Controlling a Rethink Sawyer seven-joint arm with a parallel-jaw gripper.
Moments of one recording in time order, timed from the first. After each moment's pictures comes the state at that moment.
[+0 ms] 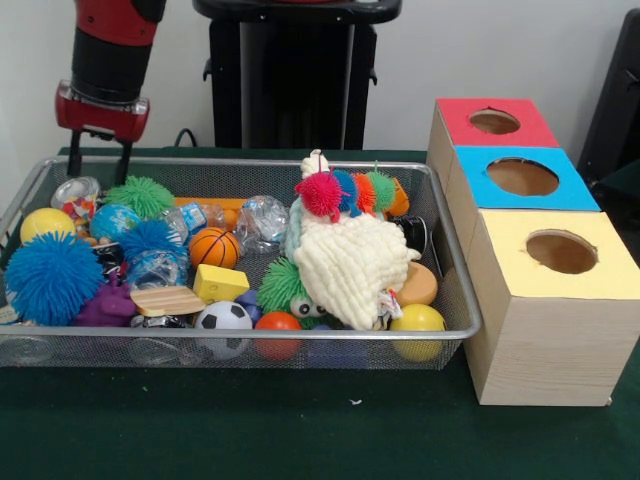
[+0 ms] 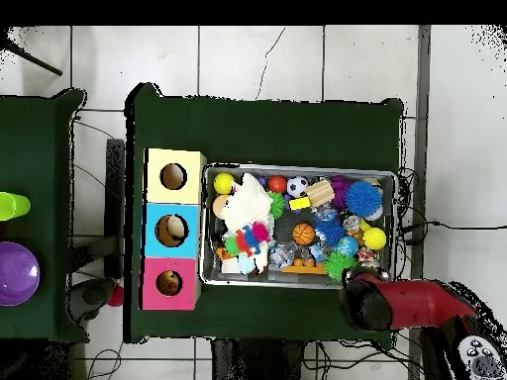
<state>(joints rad) -0.72 -0.63 0.07 1.78 -0.89 0.30 1.78</state>
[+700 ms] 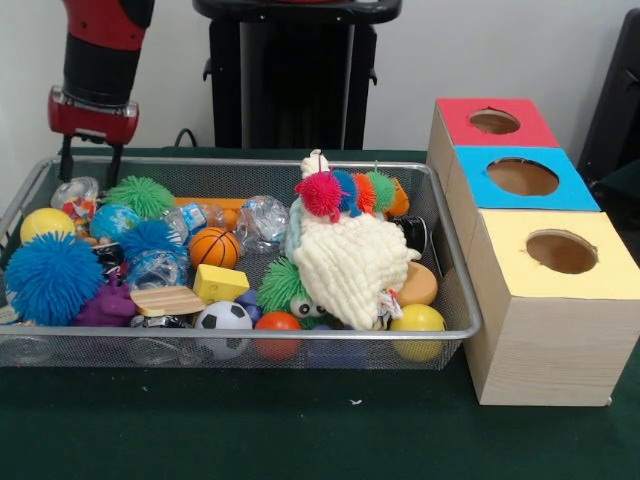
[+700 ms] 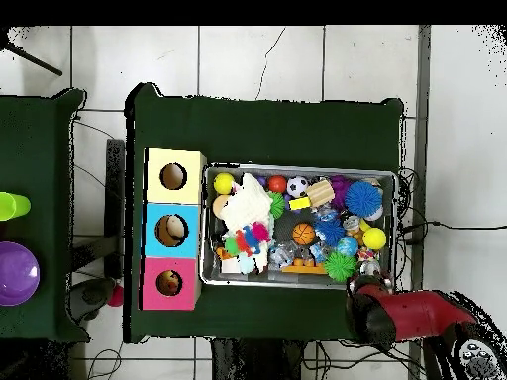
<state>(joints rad) -0.73 -0.58 0.03 1.77 -1.00 0.16 1.78</state>
